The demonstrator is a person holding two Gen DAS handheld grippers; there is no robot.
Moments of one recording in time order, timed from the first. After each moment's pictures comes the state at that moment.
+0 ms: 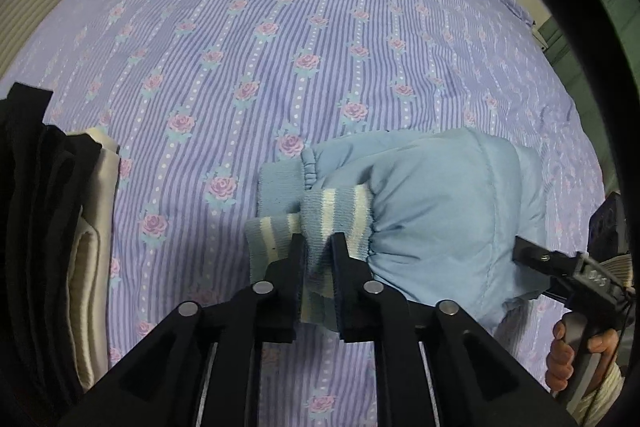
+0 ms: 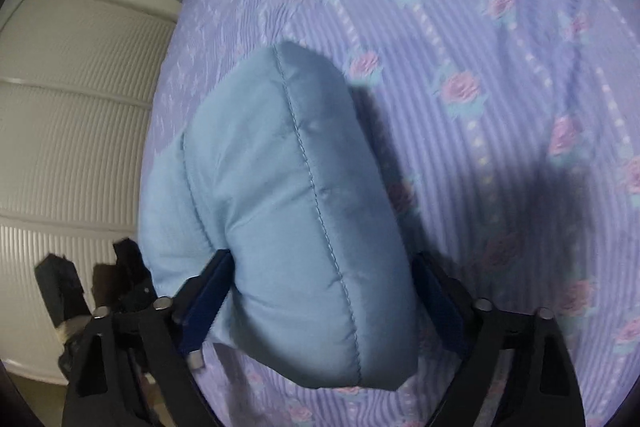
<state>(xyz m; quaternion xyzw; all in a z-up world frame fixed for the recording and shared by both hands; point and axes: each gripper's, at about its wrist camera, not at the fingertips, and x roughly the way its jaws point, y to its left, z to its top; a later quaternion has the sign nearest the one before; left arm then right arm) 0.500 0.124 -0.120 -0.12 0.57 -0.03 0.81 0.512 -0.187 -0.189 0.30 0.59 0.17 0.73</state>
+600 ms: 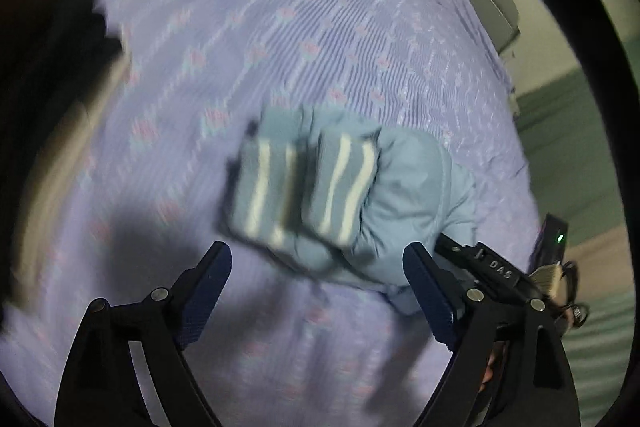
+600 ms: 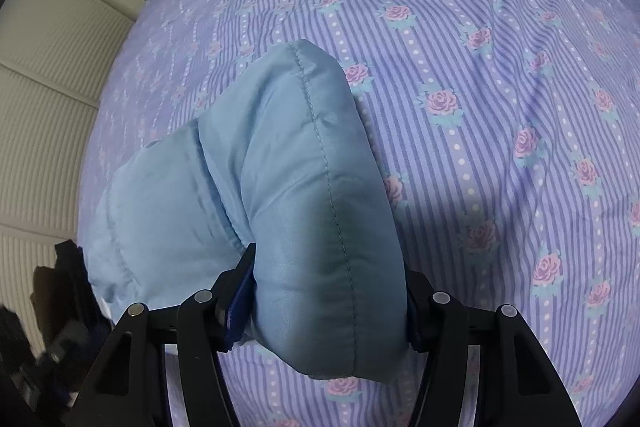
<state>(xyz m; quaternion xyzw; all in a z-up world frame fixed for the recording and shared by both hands) 0.438 0.142 -0.118 -0.31 0.54 -0.04 0.78 0.502 -0.145 -0.163 0.23 0.59 0.06 0.77</state>
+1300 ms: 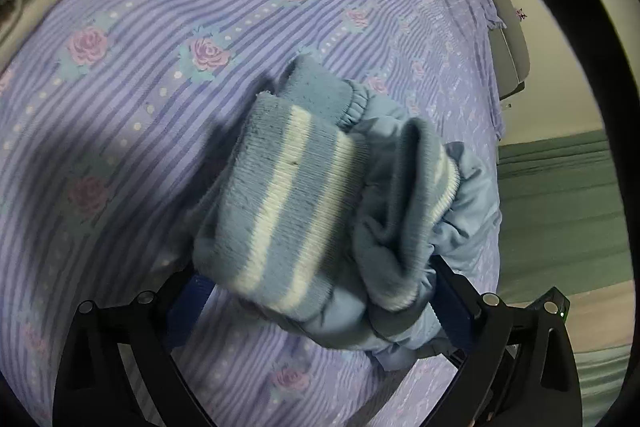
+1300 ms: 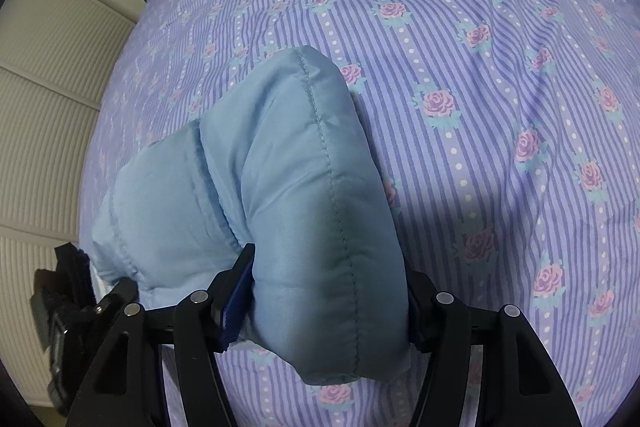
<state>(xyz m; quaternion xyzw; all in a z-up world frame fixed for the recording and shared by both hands) 0.481 0.150 -0.204 -0.43 0.52 -0.04 0.74 0.504 -0.159 -0.172 0.23 0.58 0.07 0.77</state>
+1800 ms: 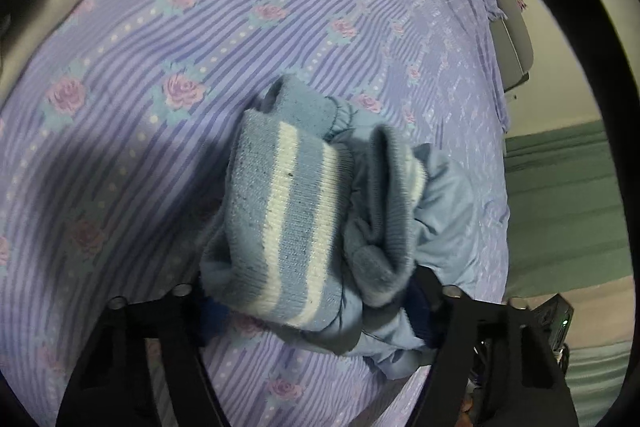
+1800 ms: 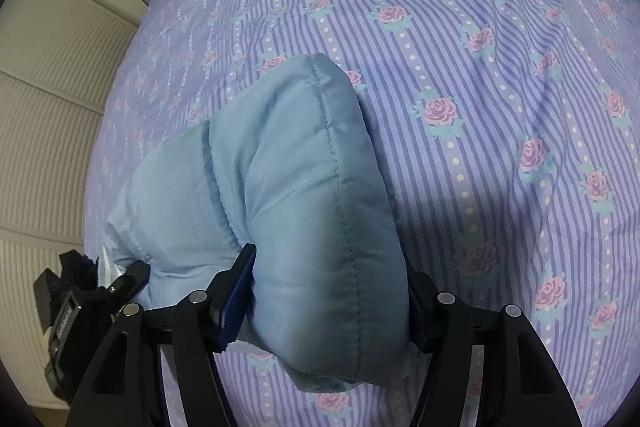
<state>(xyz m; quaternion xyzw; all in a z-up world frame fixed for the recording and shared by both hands) 0.499 0.148 -0.185 -0.39 0.53 -0.04 0.75 0.494 -0.168 -0.164 0.24 0.58 0.07 0.78</state>
